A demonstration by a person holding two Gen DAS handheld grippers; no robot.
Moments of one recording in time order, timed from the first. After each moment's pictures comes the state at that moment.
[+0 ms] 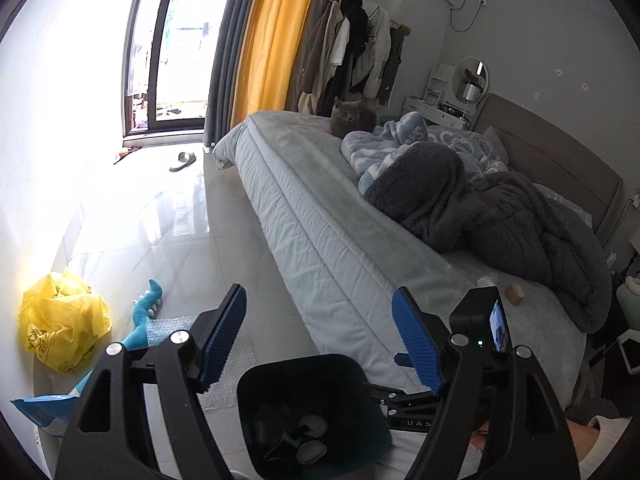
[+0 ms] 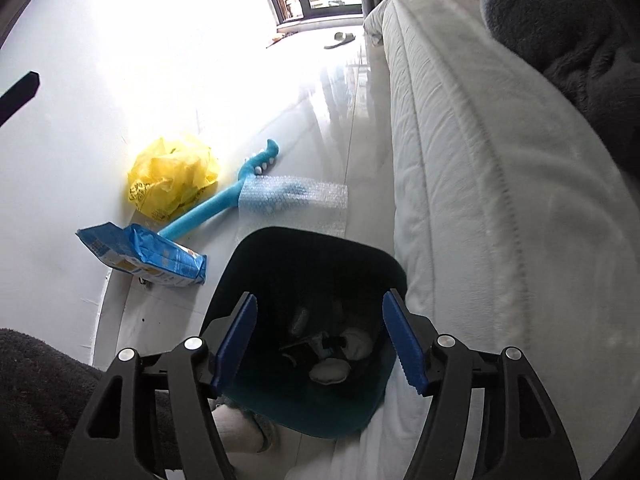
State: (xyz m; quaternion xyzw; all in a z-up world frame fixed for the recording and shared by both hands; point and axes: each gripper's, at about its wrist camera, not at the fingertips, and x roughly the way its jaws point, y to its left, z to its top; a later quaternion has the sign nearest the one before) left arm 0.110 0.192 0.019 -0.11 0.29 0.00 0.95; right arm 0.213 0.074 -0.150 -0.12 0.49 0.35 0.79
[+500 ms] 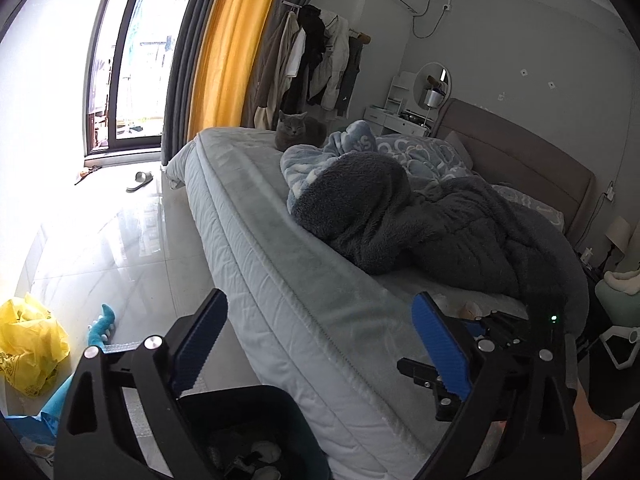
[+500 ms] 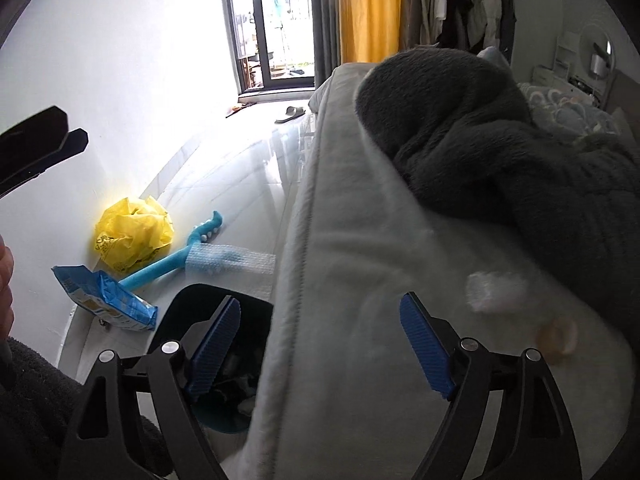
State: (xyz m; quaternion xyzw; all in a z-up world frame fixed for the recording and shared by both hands) left arm 0.157 0.114 0.021 -0.11 0.26 -0.06 0.96; right arm 0.236 -0.040 -0.067 -0.14 0.36 0.29 0.88
